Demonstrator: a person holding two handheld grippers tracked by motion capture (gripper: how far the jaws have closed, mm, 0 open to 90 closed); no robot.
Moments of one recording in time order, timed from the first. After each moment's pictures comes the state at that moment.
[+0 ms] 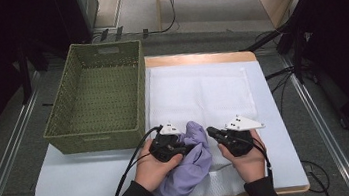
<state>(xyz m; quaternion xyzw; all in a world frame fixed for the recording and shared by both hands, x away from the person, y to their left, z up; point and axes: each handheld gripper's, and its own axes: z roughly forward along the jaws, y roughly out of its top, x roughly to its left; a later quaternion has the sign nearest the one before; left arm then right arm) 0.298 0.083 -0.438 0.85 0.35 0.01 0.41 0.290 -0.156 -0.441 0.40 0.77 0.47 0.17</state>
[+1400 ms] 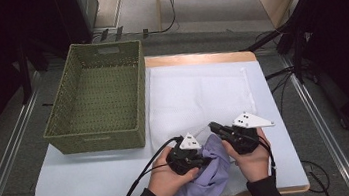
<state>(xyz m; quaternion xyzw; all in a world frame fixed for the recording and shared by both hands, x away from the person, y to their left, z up) 0.271 0.042 -0.445 0.87 0.29 0.01 0.41 0.286 -0.164 -0.422 0.41 0.74 0.51 0.17</state>
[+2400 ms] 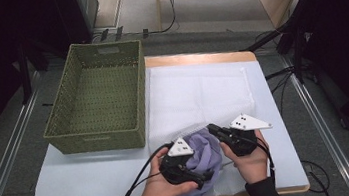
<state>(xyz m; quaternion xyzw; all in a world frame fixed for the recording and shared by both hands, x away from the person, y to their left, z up) 0.244 0.052 -0.438 0.85 0.30 0.00 0.43 0.282 -0.159 -0.424 0.40 0.75 0.50 0.17</state>
